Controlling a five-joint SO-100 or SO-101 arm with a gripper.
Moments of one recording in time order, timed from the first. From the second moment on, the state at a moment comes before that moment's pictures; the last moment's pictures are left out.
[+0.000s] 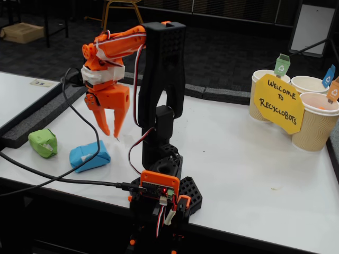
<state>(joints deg) -56.6 89.9 115.7 72.2 -37.2</state>
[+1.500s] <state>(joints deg) -58.7 110.1 107.1 99.9 -21.1</state>
